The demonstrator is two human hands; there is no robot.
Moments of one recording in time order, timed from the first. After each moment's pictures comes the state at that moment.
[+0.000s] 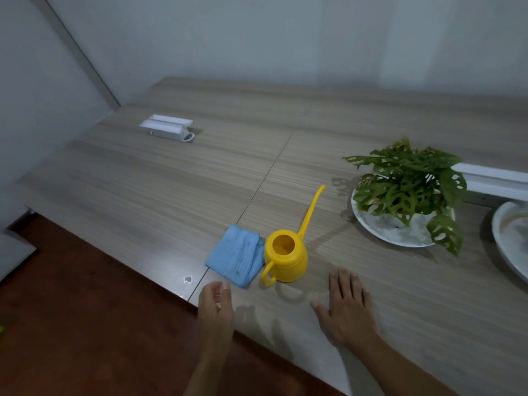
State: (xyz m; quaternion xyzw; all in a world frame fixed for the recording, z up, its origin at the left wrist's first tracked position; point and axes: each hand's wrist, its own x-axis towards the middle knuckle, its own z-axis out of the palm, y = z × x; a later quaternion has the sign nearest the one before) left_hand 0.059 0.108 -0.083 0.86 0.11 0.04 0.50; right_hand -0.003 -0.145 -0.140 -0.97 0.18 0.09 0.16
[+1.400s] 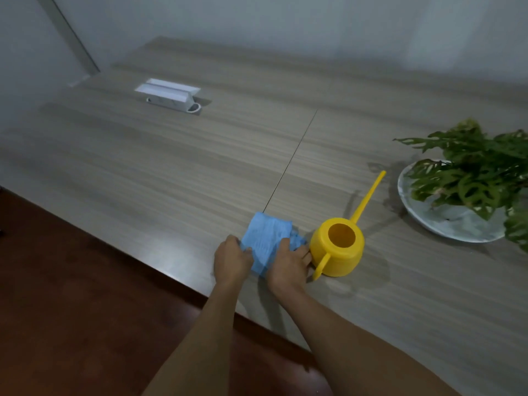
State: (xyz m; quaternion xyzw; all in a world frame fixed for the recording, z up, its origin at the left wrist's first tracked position) left_hand 0.215 0.161 -0.122 0.94 0.05 -0.11 0.32; right_hand 0.166 0.061 -0.127 -0.91 0.33 0.09 0.24
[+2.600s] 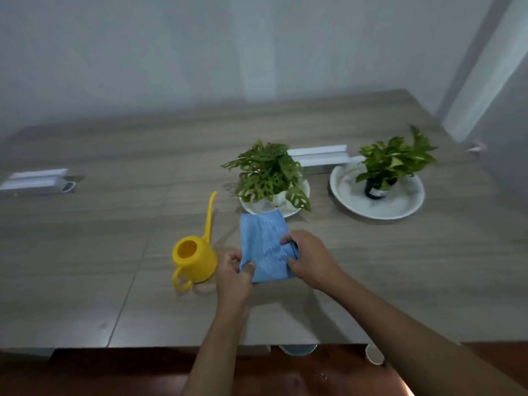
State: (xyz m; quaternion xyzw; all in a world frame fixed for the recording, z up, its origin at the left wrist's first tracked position) left_hand -0.034 -0.087 0.020 0.72 -0.03 -0.22 0.66; right_hand -0.113 -0.239 0.024 -0.88 0.24 -0.07 0.41
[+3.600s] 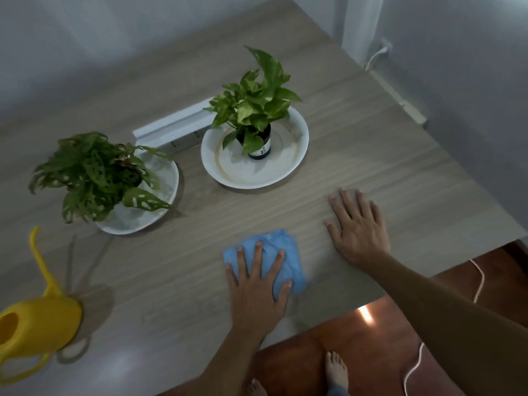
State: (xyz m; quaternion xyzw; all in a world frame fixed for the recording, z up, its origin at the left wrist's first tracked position) left_hand -0.190 -0.285 -0.161 0.83 -0.54 -0.08 0.02; right_hand -0.356 -0.496 -0.167 -0.87 0.49 -0.03 0.11
